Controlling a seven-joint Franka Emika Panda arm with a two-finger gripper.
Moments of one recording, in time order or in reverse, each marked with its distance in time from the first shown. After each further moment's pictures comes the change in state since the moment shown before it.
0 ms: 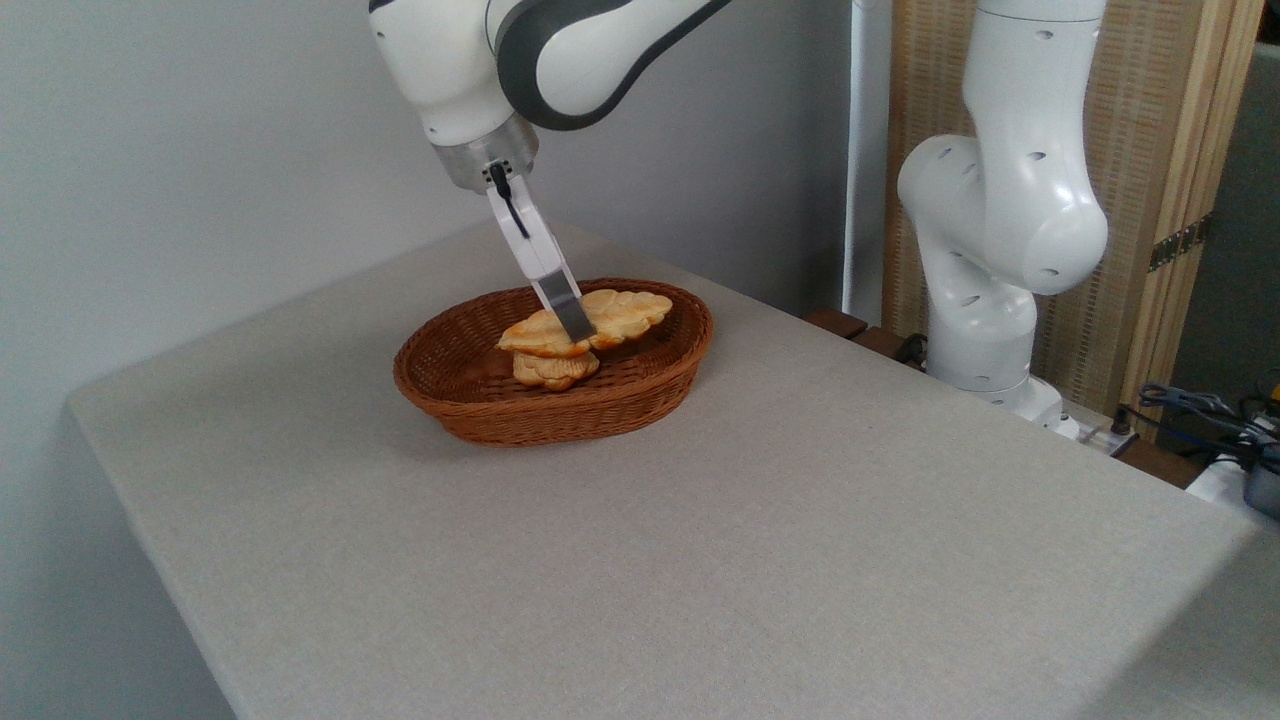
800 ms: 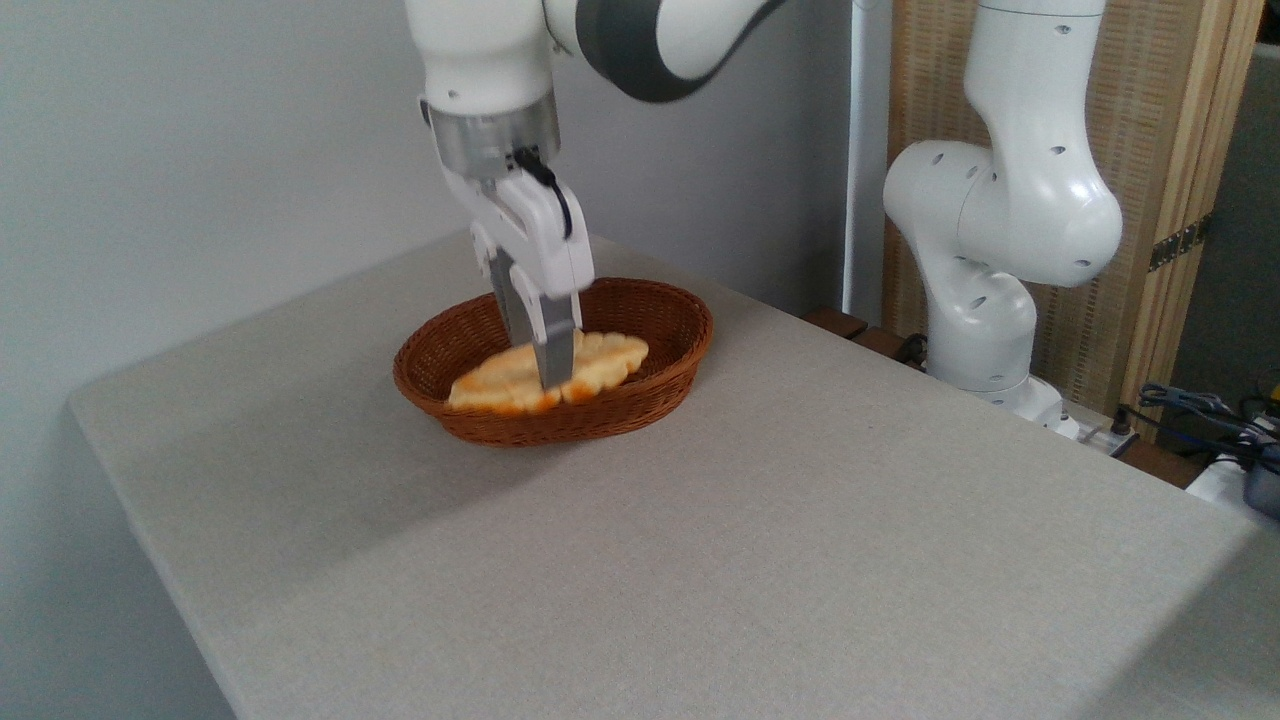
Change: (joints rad) arm 0.269 -0.062 0.035 0.065 0.032 0.095 0.039
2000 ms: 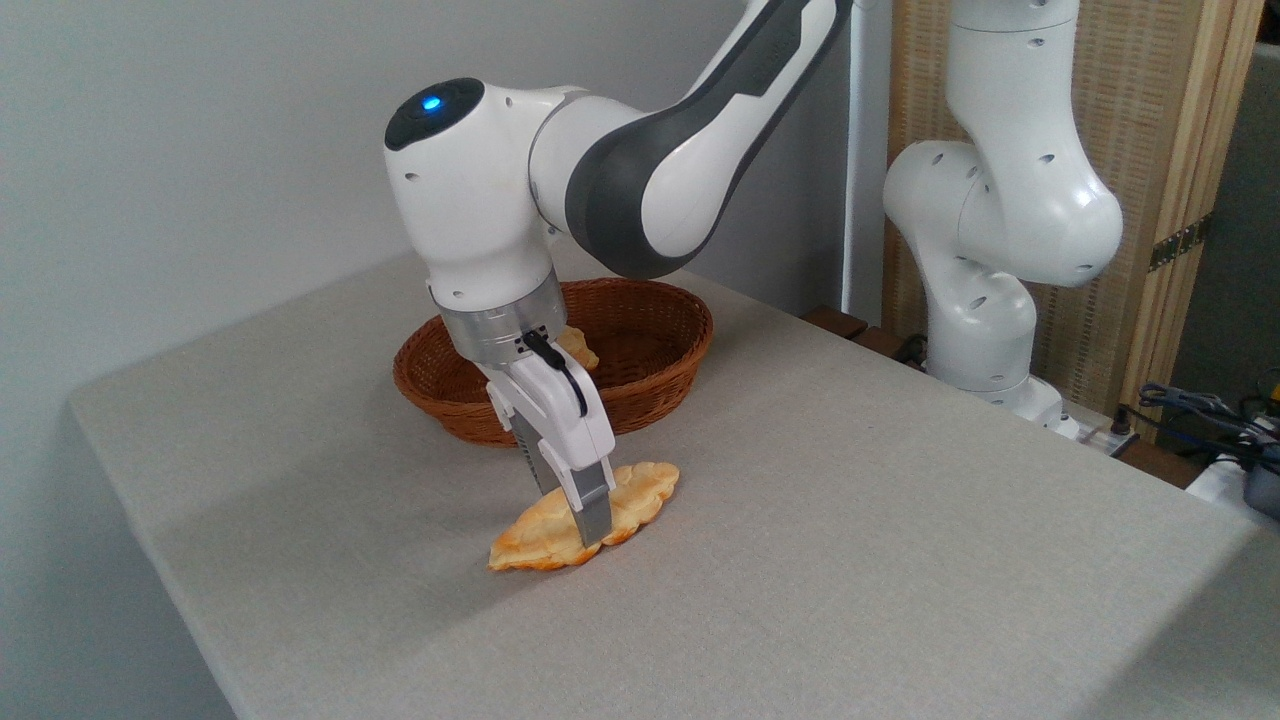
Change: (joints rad) arm 0.013 0.210 0.070 -0.043 0.122 0.169 0.000
